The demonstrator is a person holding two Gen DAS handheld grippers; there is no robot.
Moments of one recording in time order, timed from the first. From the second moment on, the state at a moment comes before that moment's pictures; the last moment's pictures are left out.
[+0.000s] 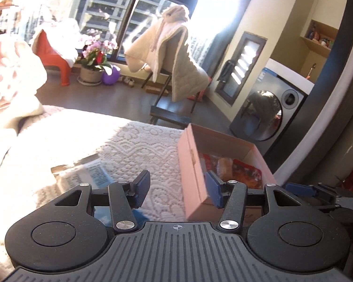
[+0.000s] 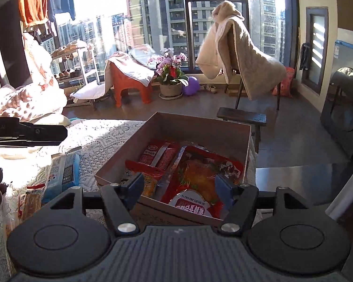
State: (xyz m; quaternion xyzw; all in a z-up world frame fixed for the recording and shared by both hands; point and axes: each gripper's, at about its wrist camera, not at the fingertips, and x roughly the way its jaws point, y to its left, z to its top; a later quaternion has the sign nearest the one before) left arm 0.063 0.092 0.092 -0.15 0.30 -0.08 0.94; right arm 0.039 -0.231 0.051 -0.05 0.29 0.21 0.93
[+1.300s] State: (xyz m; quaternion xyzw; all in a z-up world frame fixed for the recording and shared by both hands) left arm -0.040 0.144 0.038 -0.16 0.38 0.01 0.91; right arm 0.061 -0.053 0.056 -0.13 0.35 0.34 0.86
